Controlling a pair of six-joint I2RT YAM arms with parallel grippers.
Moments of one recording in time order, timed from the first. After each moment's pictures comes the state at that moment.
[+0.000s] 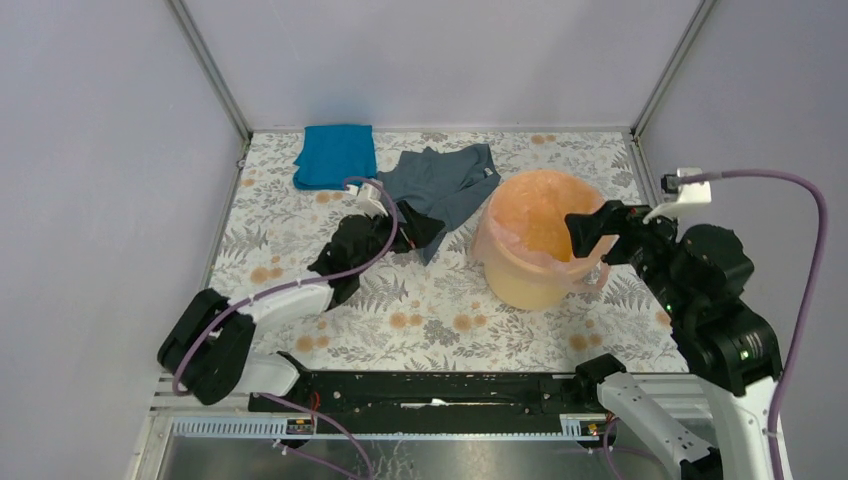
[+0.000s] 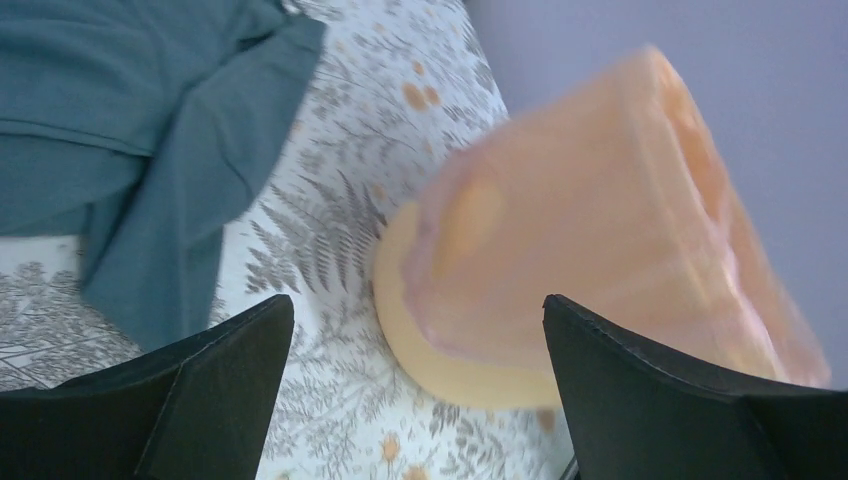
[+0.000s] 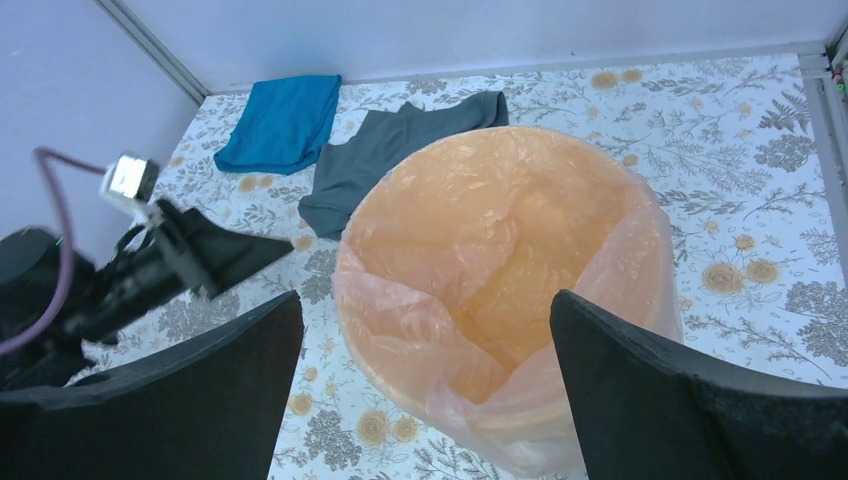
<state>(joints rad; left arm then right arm) -0.68 1.29 0.58 0.59 0.10 -0.76 0.38 0.72 1.34 -0.85 0.10 0.31</state>
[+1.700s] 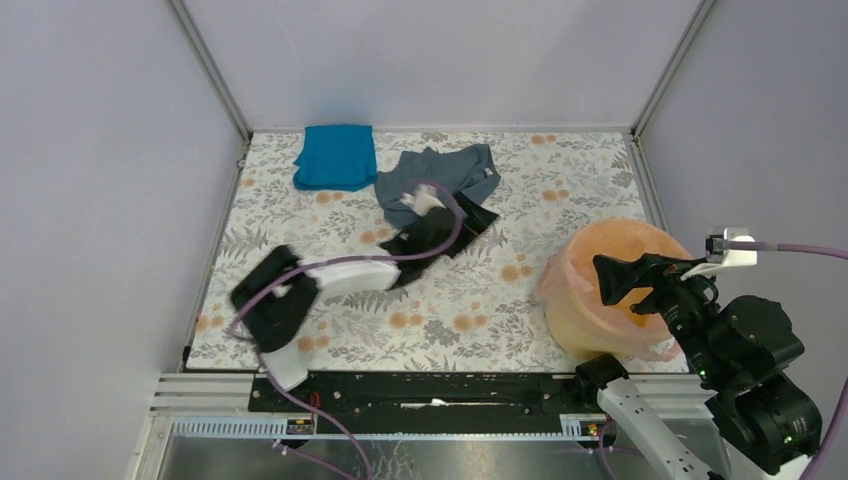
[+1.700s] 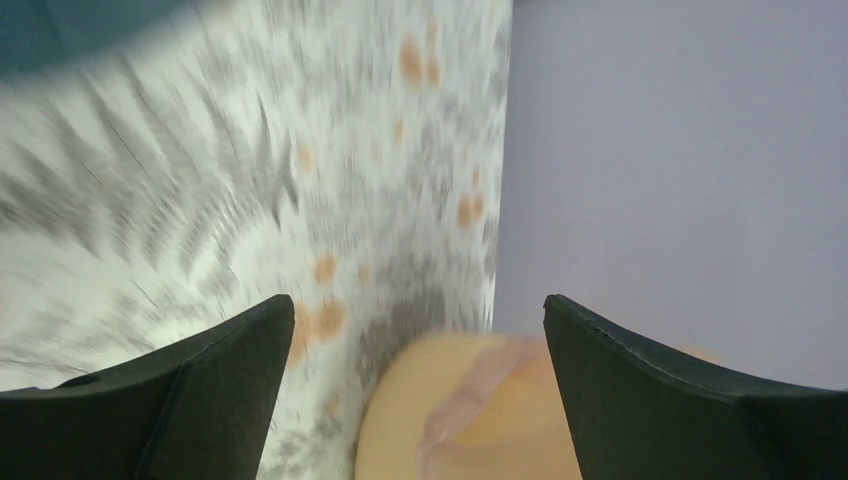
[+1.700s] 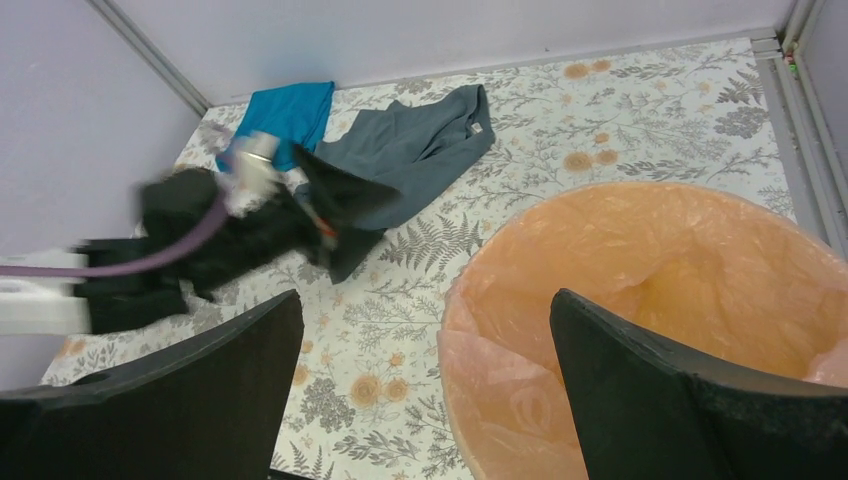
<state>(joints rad) -0.93 1.82 1.06 0.38 -0.20 -1.35 0.38 0.46 1.33 -1.02 0.13 0.32</state>
